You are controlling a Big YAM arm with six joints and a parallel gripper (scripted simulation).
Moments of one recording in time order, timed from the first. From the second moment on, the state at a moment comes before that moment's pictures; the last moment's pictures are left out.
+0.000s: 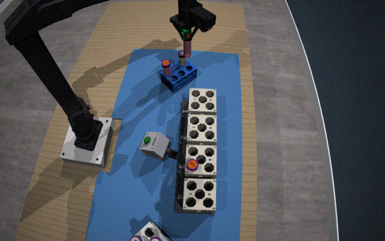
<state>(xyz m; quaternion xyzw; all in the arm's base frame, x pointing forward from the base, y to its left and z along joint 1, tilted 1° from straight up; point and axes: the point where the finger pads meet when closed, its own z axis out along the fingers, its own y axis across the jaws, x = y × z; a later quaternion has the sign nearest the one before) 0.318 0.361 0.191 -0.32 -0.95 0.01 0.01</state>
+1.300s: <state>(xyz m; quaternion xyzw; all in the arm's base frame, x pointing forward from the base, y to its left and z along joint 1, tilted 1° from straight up) 0.320 0.363 0.133 -0.32 -0.95 0.01 0.01</state>
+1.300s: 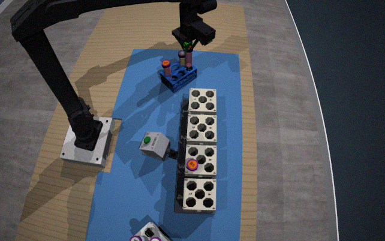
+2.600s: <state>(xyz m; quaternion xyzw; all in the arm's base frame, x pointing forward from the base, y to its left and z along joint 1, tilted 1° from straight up) 0.320 0.364 0.102 -0.32 -0.95 0.00 0.01</state>
